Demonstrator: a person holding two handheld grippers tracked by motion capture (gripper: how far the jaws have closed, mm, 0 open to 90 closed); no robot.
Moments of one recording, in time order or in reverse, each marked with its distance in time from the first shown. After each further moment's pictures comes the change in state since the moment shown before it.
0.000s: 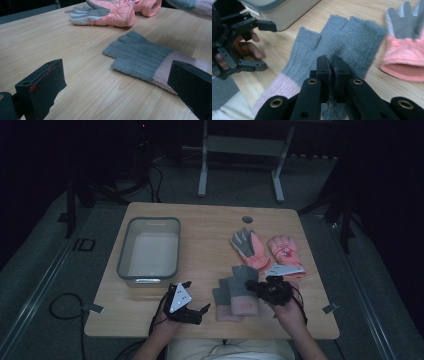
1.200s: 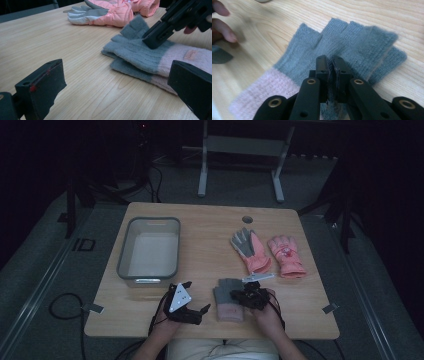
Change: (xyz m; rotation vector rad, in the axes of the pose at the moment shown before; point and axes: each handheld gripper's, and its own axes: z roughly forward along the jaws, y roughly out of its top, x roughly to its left) left arm 0.001 0.000 0.000 0.002 -0.016 0.001; right arm 0.000 -0.033 0.074 0.125 0.013 0.079
